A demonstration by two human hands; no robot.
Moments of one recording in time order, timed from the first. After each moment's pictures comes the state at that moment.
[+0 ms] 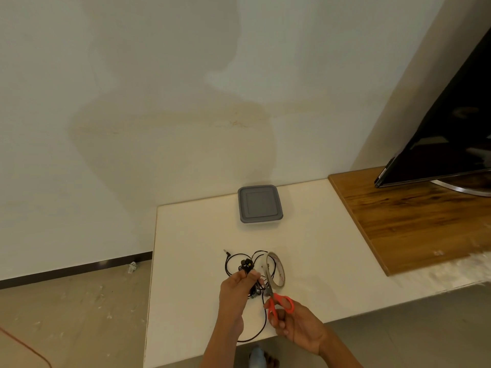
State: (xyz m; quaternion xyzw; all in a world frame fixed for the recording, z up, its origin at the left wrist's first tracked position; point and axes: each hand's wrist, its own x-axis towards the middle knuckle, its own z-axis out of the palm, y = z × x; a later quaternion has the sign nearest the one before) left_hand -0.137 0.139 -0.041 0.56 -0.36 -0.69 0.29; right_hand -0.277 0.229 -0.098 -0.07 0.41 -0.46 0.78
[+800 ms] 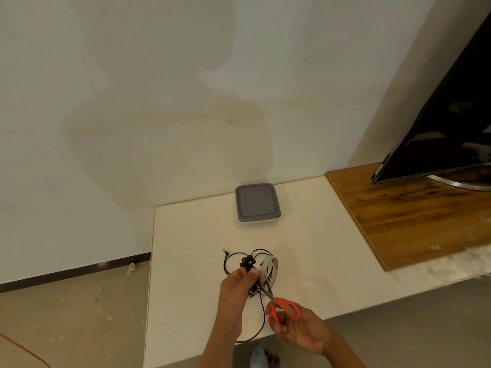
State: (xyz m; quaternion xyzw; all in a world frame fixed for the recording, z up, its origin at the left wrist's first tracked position) left_hand -0.134 0.142 -0.040 0.50 -0.39 -0.72 0.29; right_hand -0.282 0.238 -0.098 -0.12 0.36 -0.46 0.81
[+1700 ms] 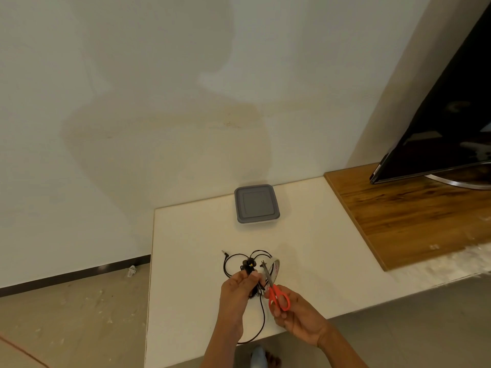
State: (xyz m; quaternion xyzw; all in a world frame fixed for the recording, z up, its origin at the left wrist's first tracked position) left_hand -0.135 0.144 -0.036 0.52 -0.38 -0.71 0.28; right_hand -0.278 0.223 -0.083 -0.10 0.38 -0.52 0.76
